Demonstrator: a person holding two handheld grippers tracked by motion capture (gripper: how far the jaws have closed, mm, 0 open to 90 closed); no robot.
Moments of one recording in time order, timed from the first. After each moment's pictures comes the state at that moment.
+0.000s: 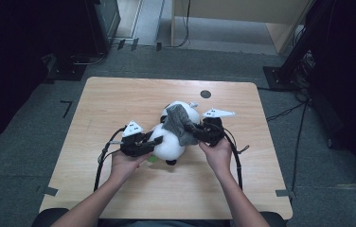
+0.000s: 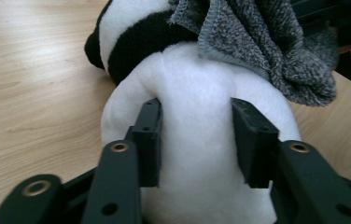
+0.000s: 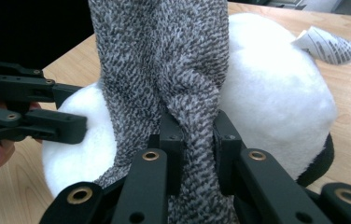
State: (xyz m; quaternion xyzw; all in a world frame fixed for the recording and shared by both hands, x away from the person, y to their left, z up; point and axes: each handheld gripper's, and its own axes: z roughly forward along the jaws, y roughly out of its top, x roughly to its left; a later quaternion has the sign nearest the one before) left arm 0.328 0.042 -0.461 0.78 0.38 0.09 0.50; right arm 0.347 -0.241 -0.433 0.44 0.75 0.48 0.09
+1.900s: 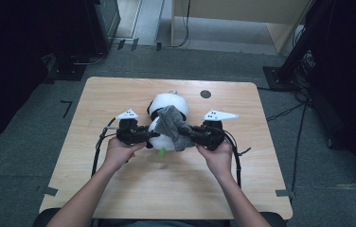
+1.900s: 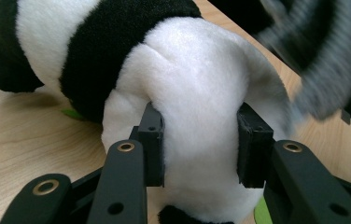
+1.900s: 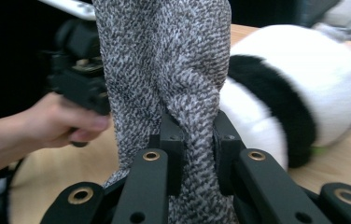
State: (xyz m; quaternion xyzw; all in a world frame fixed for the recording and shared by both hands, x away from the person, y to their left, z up) left arm 0.368 0.057 -0.451 0.78 0.37 -0.01 0.50; right arm 0.320 -0.232 -0.408 0.37 0.75 0.55 0.05
